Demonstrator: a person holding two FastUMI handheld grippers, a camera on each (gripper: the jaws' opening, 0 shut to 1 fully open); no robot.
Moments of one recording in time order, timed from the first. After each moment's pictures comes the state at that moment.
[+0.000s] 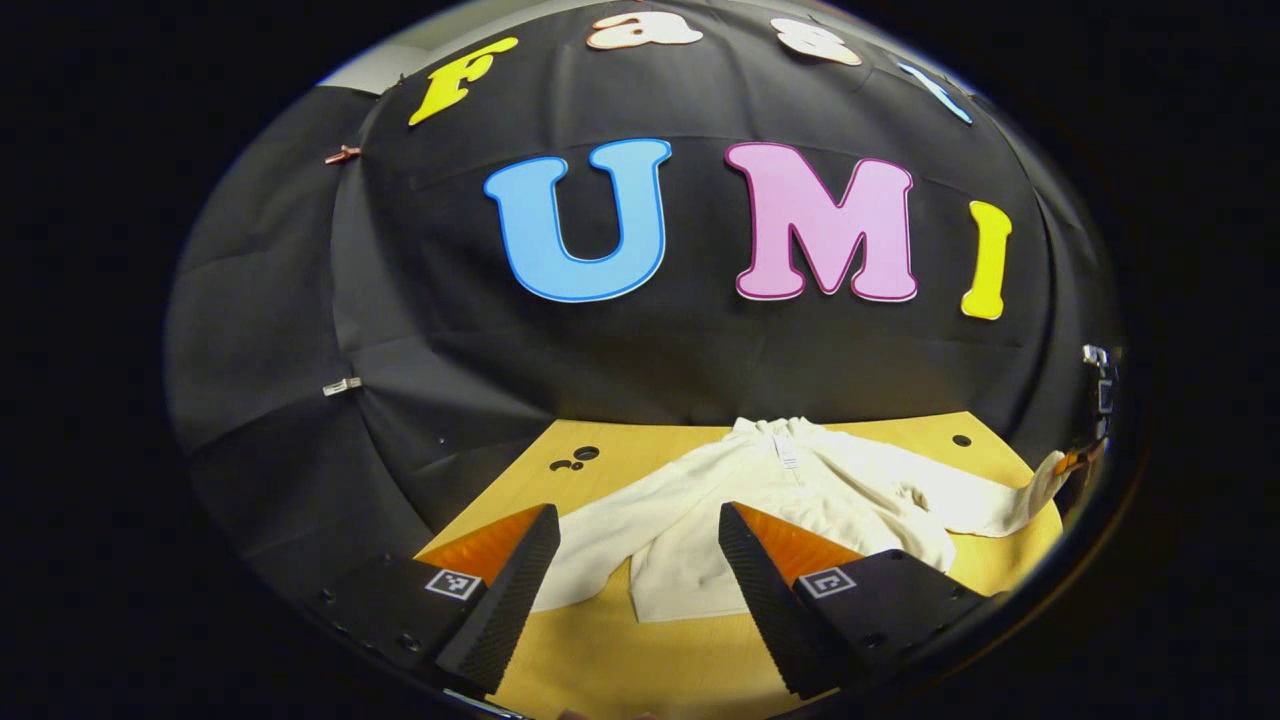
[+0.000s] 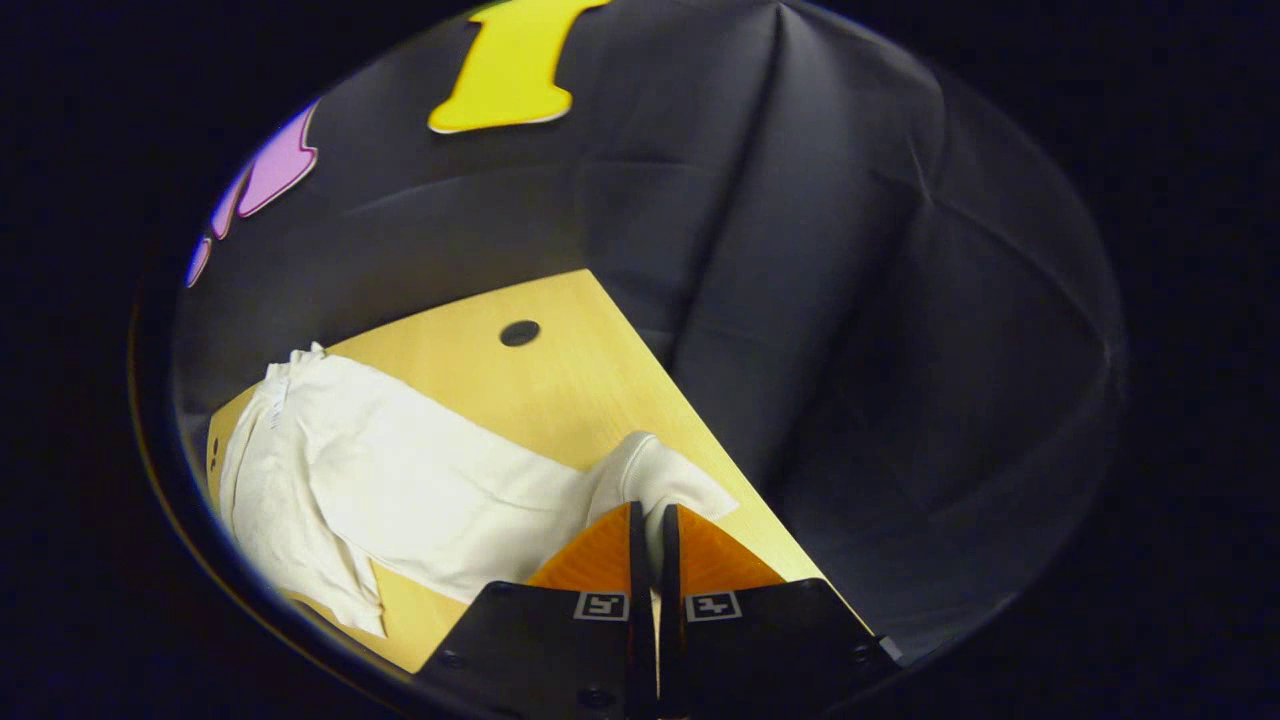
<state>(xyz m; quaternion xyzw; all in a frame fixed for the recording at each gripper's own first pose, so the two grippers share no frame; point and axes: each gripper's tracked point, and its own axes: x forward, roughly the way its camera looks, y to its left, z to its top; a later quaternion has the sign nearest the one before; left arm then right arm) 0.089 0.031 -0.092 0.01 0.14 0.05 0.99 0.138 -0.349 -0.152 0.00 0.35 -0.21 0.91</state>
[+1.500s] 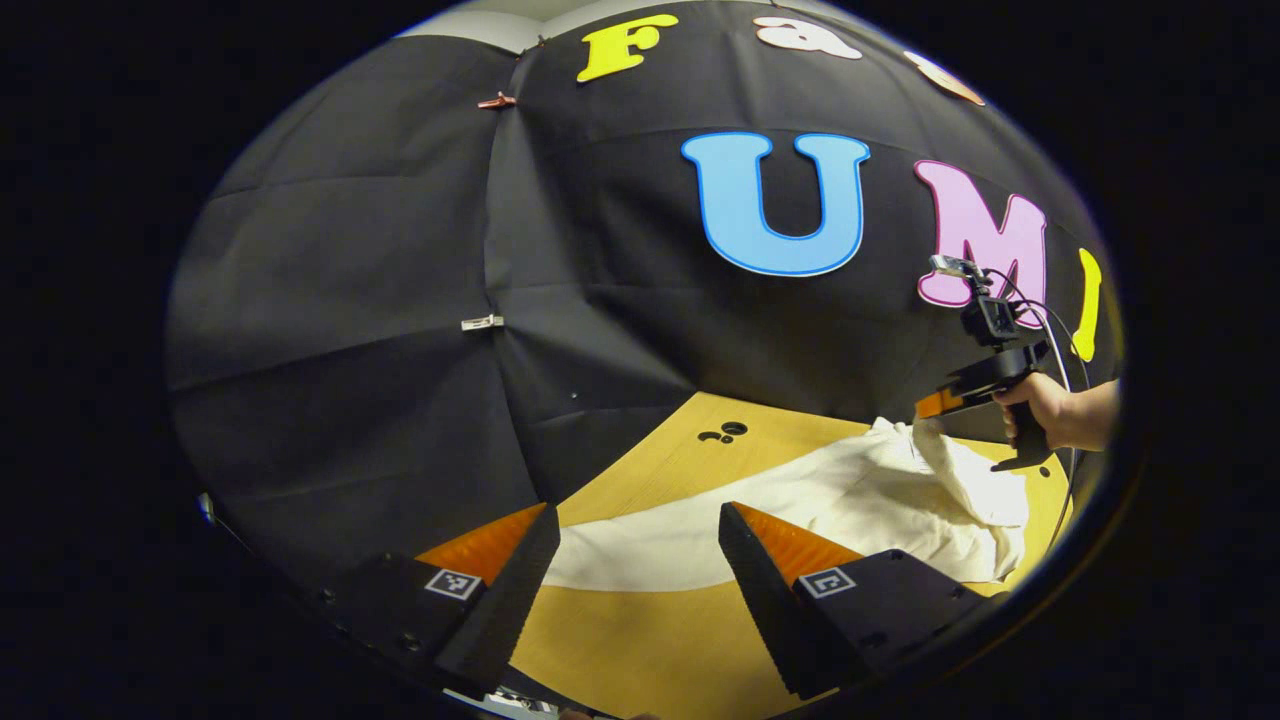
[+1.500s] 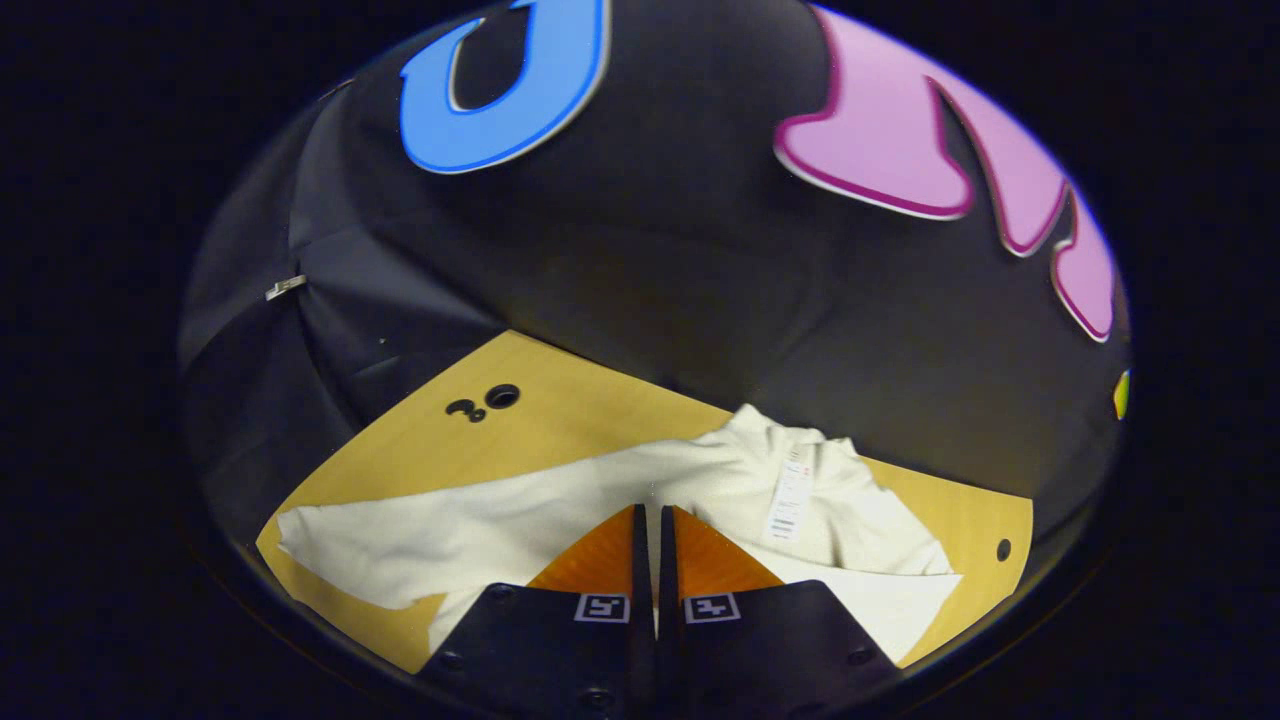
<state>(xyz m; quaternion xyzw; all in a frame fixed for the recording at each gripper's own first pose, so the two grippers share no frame) 0.035 0.210 -0.139 -0.06 0.16 0.21 0.96 0.297 0.296 -0.164 -0.13 0.31 0.24 0.91</state>
